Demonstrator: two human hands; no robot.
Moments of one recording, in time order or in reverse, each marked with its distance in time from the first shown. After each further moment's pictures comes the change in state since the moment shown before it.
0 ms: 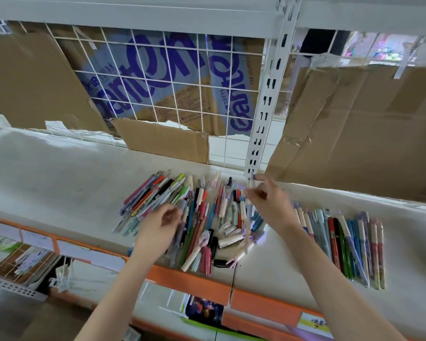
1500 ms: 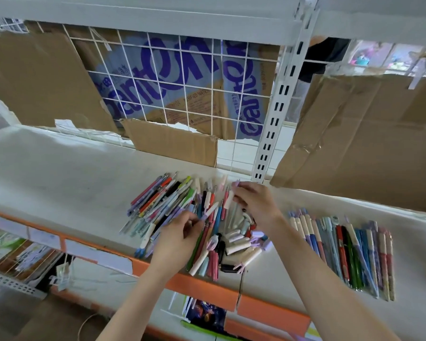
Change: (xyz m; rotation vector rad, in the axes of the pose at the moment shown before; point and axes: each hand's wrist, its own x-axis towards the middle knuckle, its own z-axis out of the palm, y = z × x) left_hand -0.008 -0.002 0.017 0.010 -0.014 0.137; right_hand 0.024 -0.016 0.038 0.527 -0.110 0.310
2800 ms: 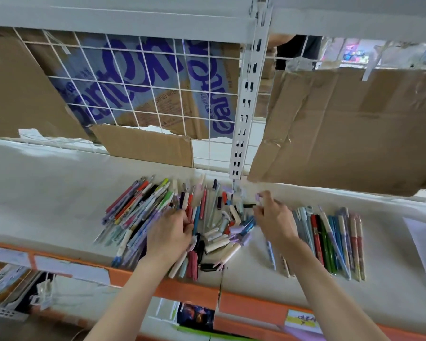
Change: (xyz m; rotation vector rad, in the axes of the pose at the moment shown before) left_hand 0.026 0.005 0.028 0.431 0.019 0.129; right_hand -0.029 0.040 -0.073 -0.992 0.265 -0.182
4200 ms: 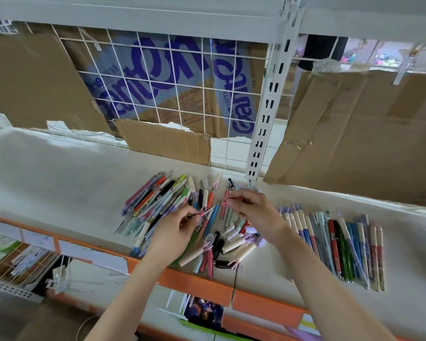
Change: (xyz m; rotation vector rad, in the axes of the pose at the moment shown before) left_hand -0.021 -0.009 -0.033 -0.304 -0.036 -0.020; right_hand -0.001 -0.068 0.000 1.010 -0.421 -0.077
